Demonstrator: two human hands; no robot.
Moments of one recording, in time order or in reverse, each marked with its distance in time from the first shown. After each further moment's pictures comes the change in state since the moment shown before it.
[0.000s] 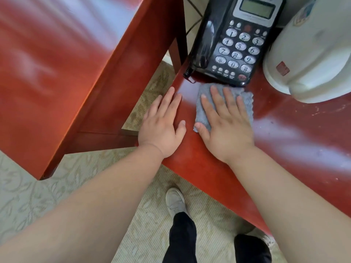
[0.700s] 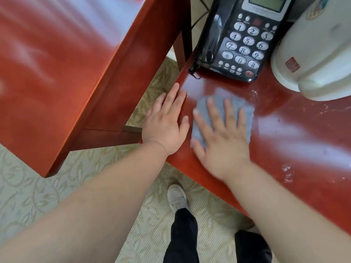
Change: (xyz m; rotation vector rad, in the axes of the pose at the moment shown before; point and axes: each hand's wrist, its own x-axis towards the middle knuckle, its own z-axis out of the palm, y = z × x) left_hand 0.001 -0.001 0.001 0.002 0.021 0.002; right_hand -0.033 -0.031 0.002 -0.008 -0.023 -0.009
